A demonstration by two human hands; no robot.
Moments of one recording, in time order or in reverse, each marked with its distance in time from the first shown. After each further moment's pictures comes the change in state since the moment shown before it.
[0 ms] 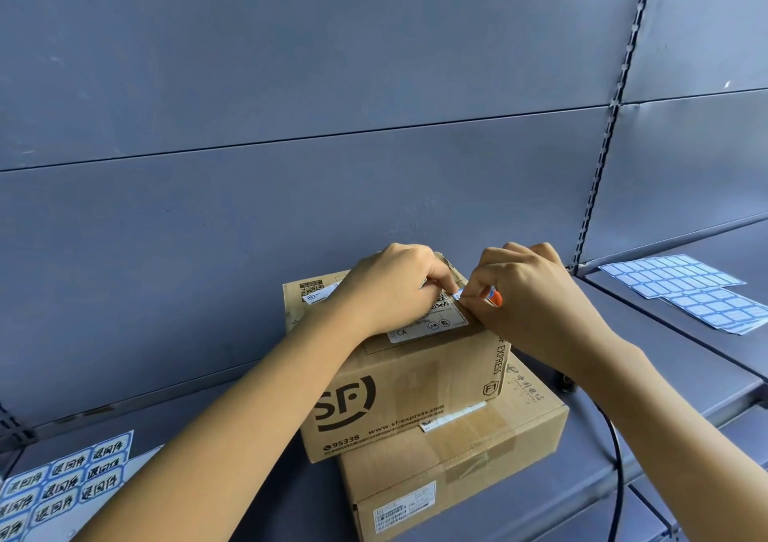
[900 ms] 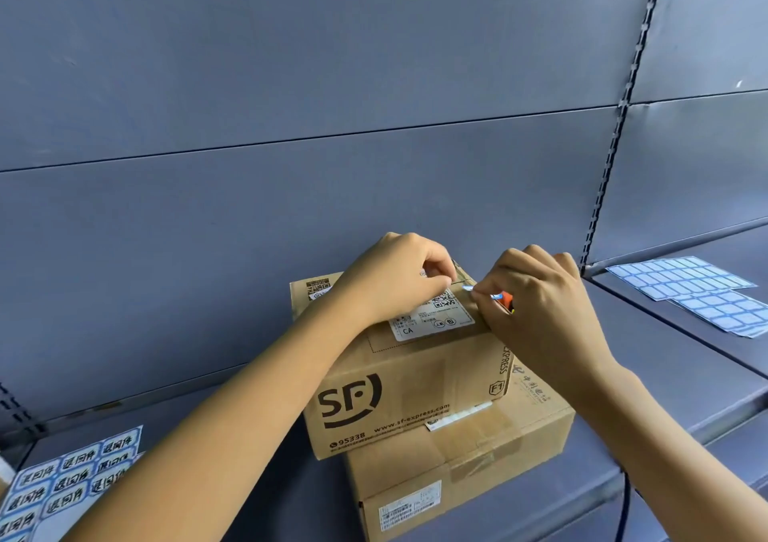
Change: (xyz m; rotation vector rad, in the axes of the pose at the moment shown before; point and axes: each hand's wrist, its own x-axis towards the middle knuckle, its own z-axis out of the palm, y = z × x) left_hand 0.001 -0.003 -0.007 -0.094 0.066 -0.066; right_hand -0.013 -0.006 0.010 -0.024 0.273 0.074
